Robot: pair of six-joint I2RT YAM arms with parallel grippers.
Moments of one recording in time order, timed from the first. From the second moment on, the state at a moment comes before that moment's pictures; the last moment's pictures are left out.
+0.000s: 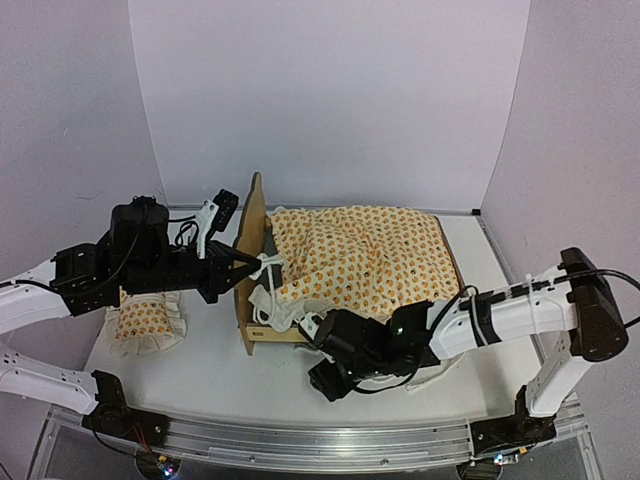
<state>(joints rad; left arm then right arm) -1.03 0.97 0.93 -0.30 0.02 -0.26 1.30 1.69 1.07 -0.44 0.14 0.48</state>
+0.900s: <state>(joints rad) -1.03 0.98 0.93 -0.26 0.03 -0.28 1.25 2.09 1.00 0.27 0.68 0.44</state>
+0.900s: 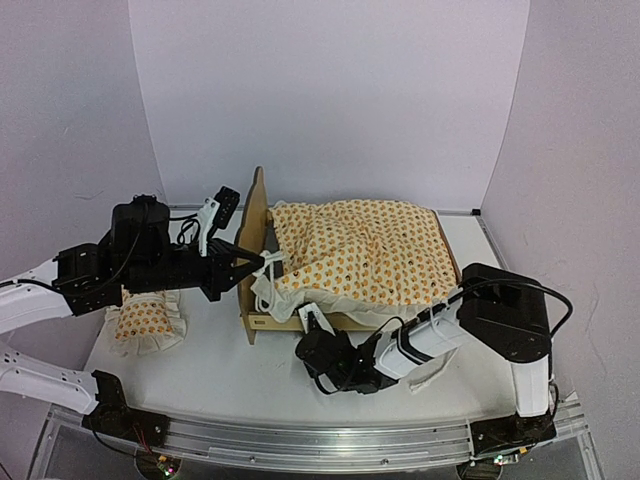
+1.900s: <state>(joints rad) -1.02 0.66 0.57 -0.34 0.50 -0.58 1.25 1.98 1.00 0.36 -0.74 0.64</state>
